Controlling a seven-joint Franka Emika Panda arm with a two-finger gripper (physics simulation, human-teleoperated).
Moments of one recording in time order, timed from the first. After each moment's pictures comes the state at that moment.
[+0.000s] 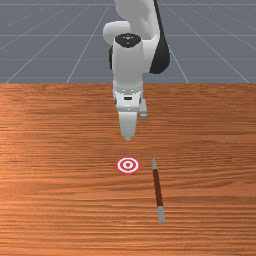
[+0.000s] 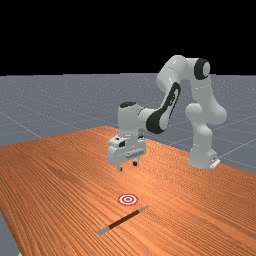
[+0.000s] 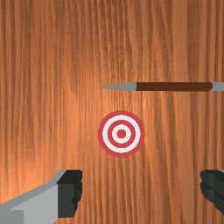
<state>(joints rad) 0.00 0.39 0.00 -1.96 0.00 2.36 -0.79</state>
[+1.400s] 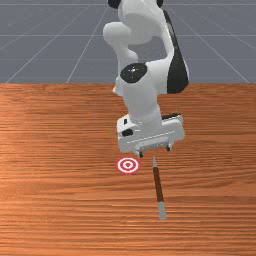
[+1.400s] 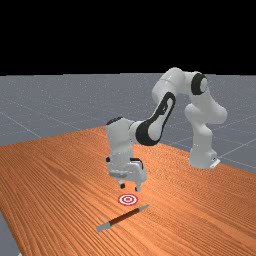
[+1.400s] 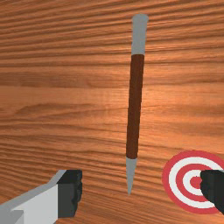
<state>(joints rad) 0.12 0.68 -0.06 -1.61 0.37 2.20 0.57</state>
